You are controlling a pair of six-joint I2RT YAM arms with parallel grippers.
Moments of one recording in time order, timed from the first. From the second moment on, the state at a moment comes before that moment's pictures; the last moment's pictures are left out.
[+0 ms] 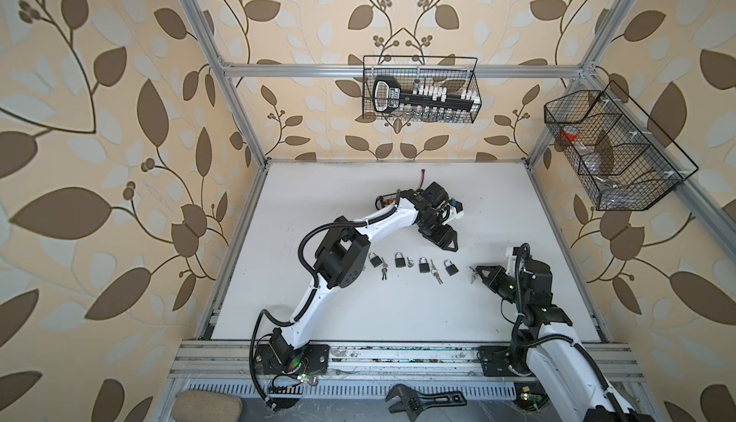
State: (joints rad) left arm -0.79 2.21 1.93 -0.77 0.57 -0.09; right arm -0.10 0.72 0.12 -0.05 -0.48 0.69
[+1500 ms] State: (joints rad) left arm -0.69 0.68 0.38 -0.06 -0.55 -0.11; right arm -0.04 0.82 0.38 0.08 0.08 0.43
